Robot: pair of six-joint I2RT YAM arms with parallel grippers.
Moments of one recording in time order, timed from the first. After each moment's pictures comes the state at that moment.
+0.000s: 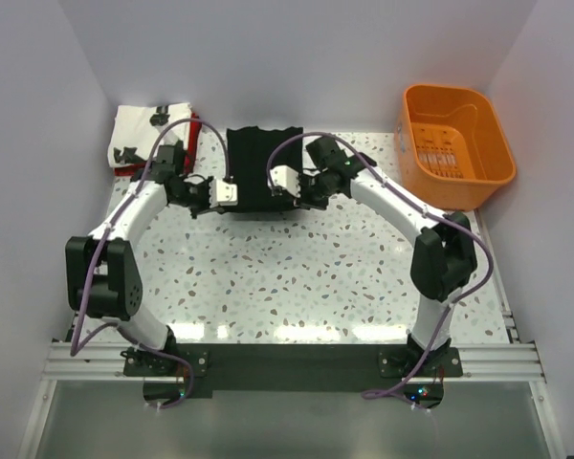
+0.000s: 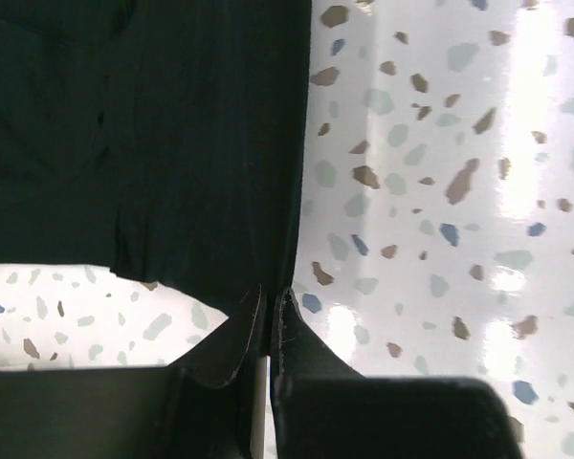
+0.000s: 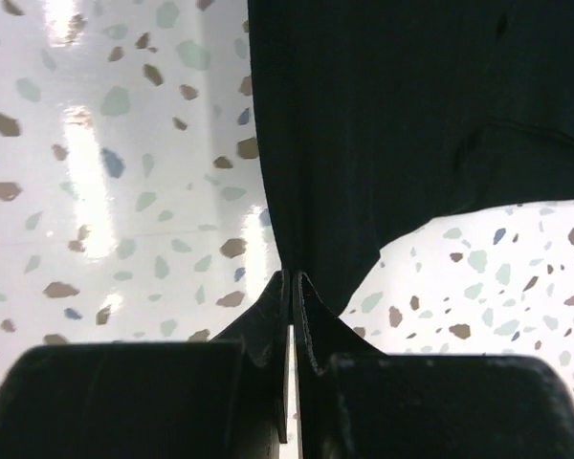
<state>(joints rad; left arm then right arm) -0.08 1.64 1.25 -0.73 0.72 1.35 0.57 1.88 1.65 -0.79 -0.33 -0.94</state>
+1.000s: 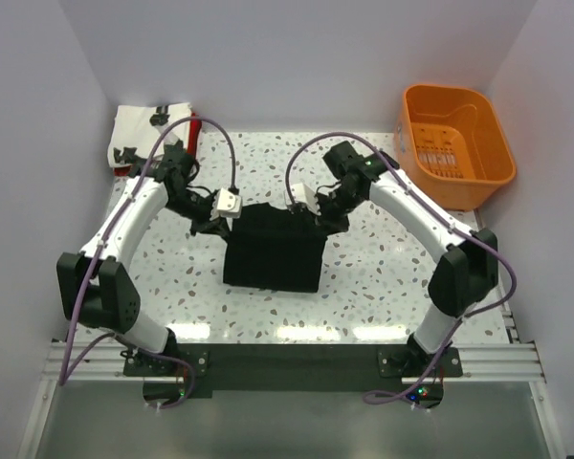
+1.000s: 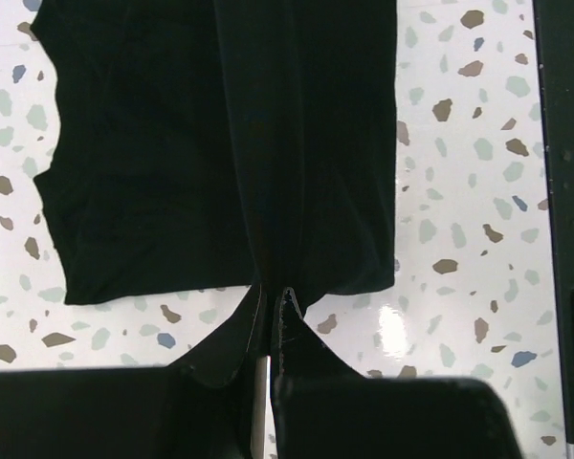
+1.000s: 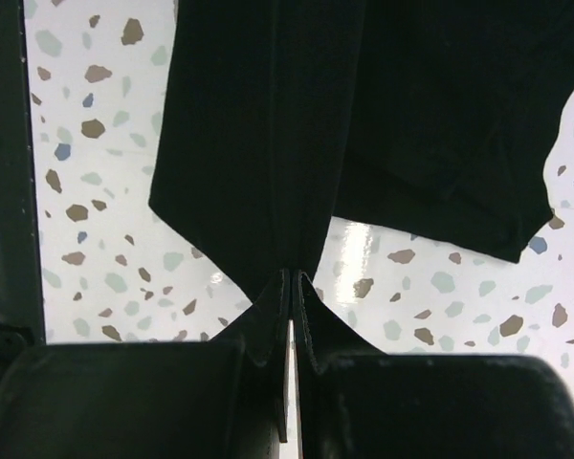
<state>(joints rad) -0.17 1.52 1.36 -1.27 0.80 1.42 0.55 1.70 1.58 -1.17 -0.55 -1.02</state>
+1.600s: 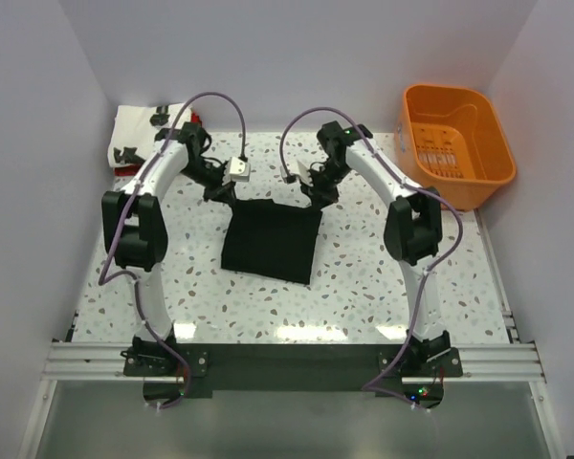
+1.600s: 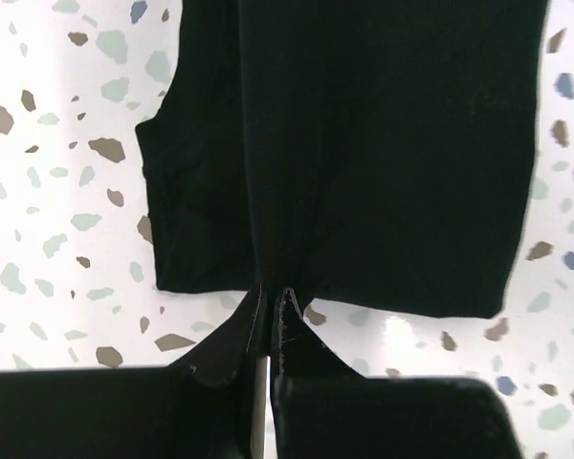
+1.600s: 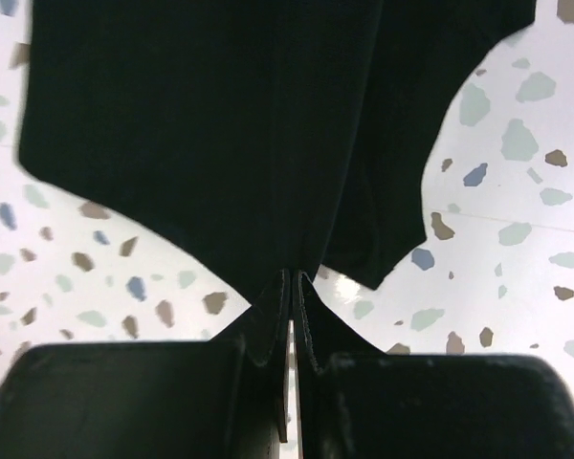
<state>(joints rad) -0.12 2.03 1.79 -1.26 0.78 1.45 0.43 2.22 2.11 -1.33 -0.57 -1.19</state>
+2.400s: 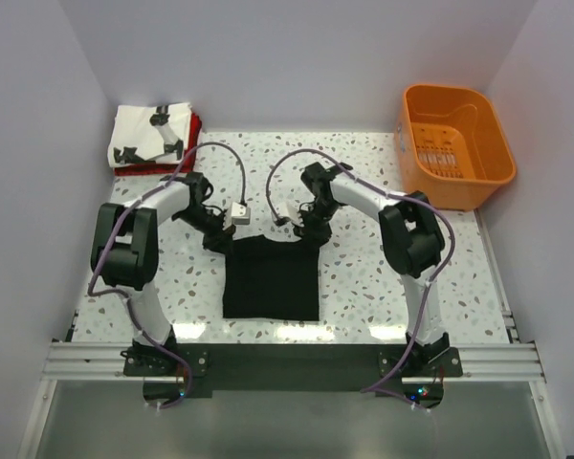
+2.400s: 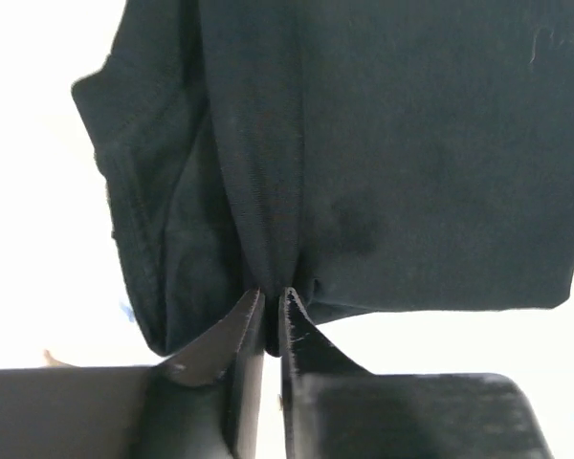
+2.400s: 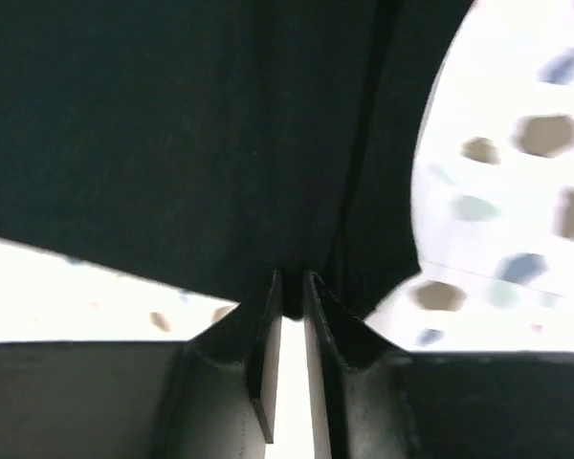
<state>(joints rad) -0.15 1.91 1.25 -0.99 0.78 1.30 0.53 2.16 1.69 -1.07 -0.50 -1.14</state>
